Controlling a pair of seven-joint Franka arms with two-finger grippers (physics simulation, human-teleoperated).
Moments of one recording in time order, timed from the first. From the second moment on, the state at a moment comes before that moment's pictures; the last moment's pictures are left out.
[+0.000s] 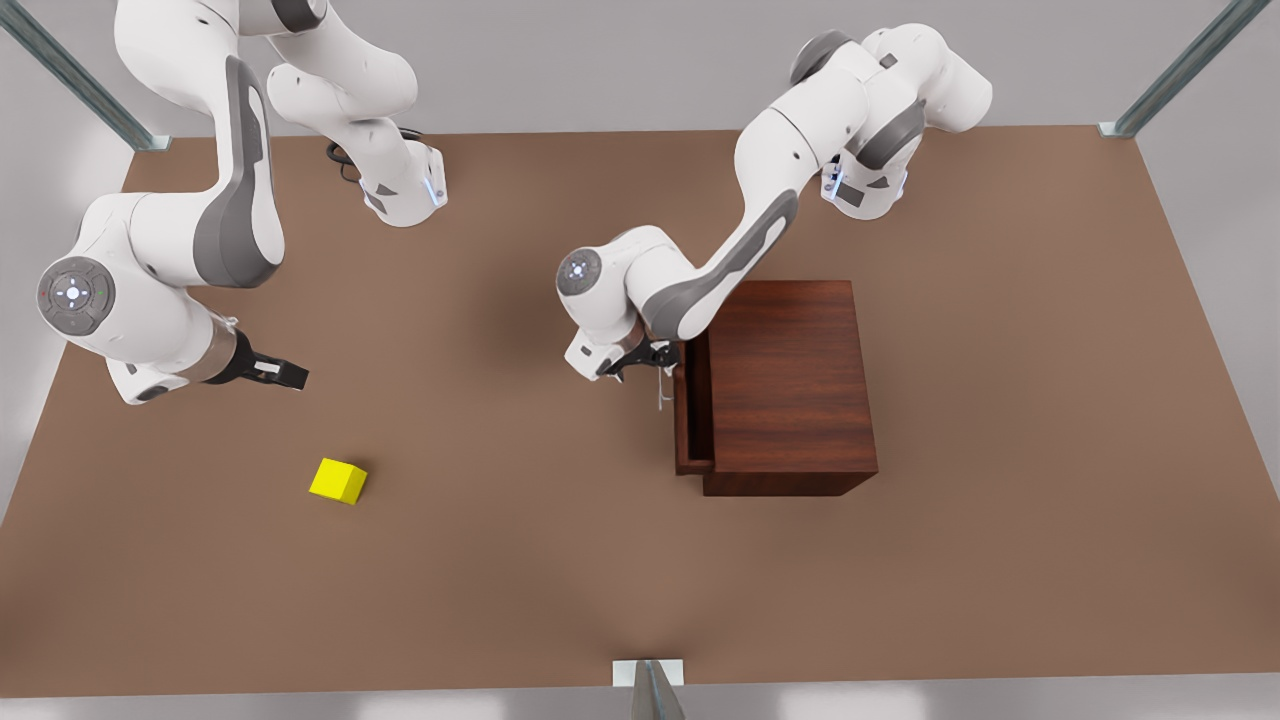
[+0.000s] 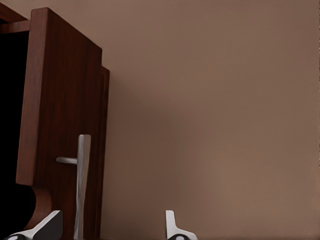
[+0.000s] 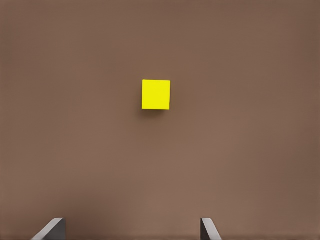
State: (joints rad) left arm -0.70 0.81 -0.27 -1.17 0.44 1.76 -1.05; right arm 0.13 0.17 -0.11 -1.58 0.00 1.61 0.25
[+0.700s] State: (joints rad) left arm -0.72 0.83 -0.27 -1.15 0.43 1.86 -1.08; right arm 0.14 0.17 -0.11 -1.58 0.00 1.61 0.25
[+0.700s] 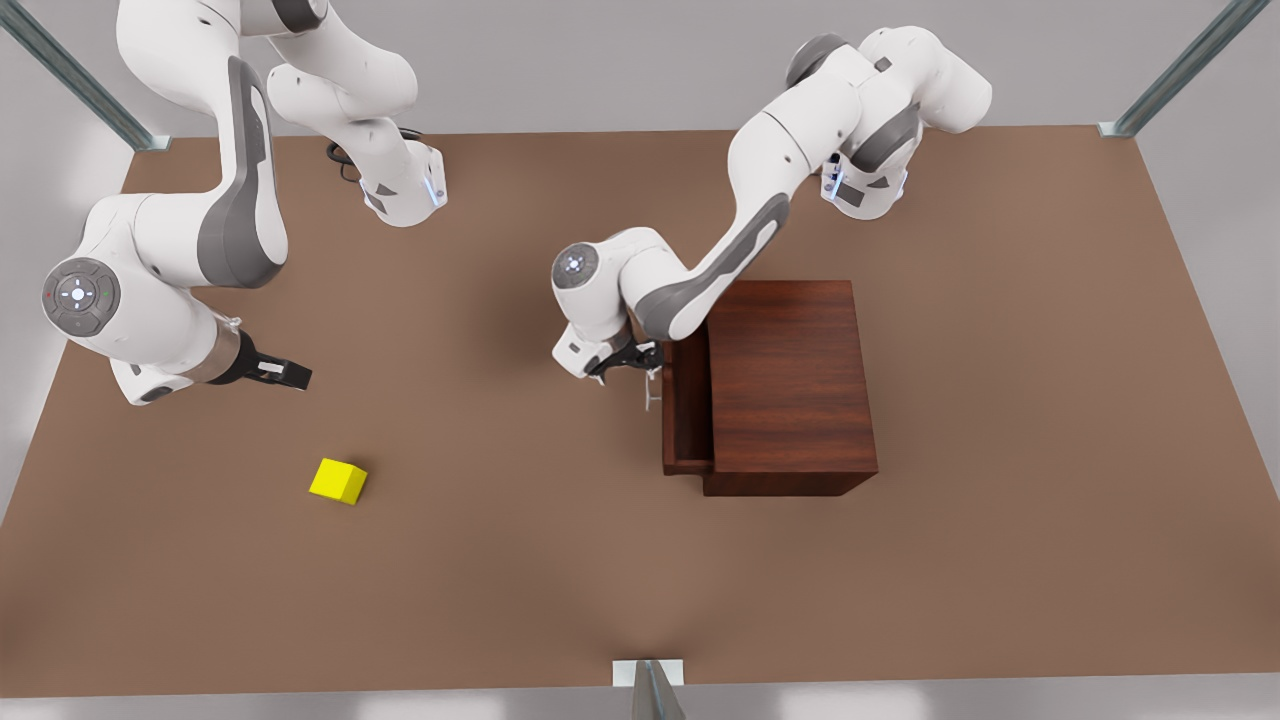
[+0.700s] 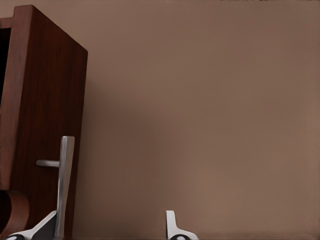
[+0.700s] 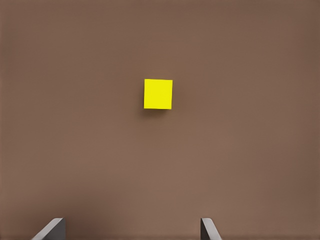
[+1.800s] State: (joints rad) left arm -0.82 0.89 -0.21 -1.05 0.46 1.79 -1.11; right arm 0.14 0.17 -0.11 -1.58 0.00 1.61 0.25
